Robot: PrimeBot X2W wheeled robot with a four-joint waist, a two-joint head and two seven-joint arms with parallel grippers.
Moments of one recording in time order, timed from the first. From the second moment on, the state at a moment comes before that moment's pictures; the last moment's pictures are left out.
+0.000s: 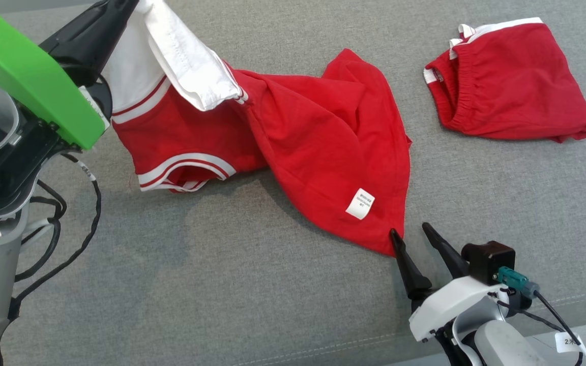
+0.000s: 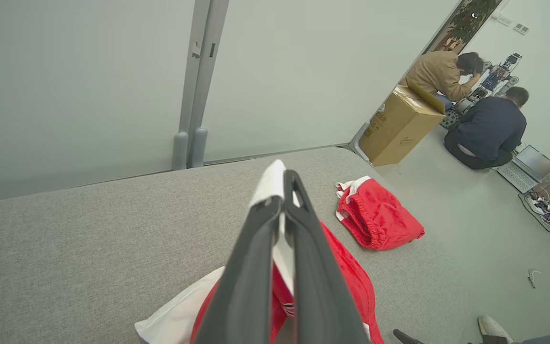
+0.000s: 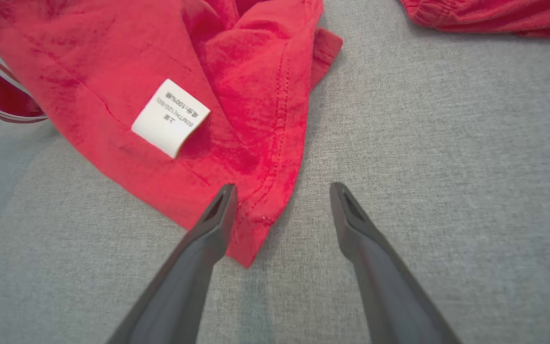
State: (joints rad) left arm -0.73 0.37 -0.28 -0.23 -1.01 0.12 0.60; right arm -0.03 -0.09 0.37 0.20 0.34 -0.01 -0.16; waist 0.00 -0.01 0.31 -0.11
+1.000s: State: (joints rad) left arm -0.73 0.36 -0.24 -0.23 -1.01 0.12 0.63; right arm -0.08 -0.07 0.40 0.30 0.42 0.06 -0.15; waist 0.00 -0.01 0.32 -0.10
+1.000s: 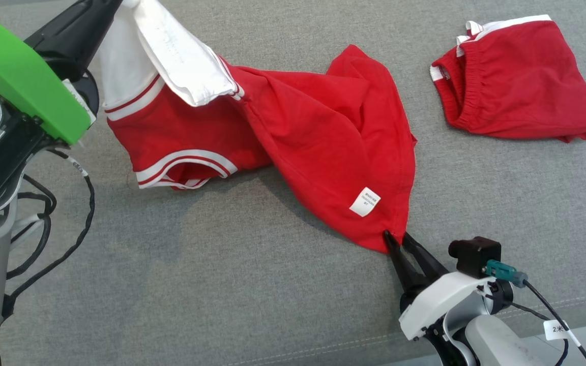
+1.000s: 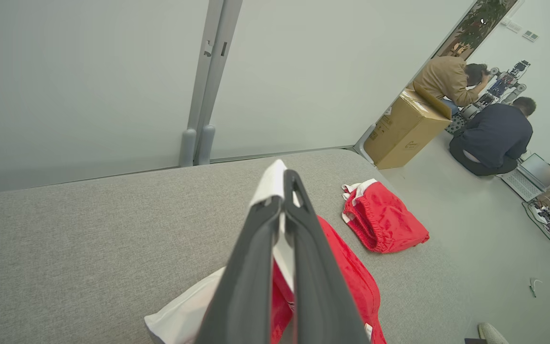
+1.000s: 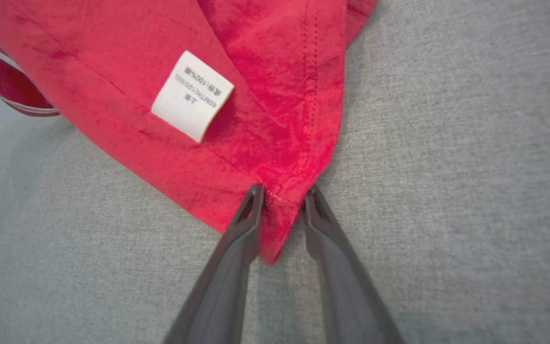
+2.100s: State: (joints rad) left arm -0.70 0.36 -0.20 -0.21 -0.98 0.12 0.64; right arm -0.12 -0.10 0.37 0.33 0.50 0.09 -0.13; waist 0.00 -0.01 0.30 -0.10
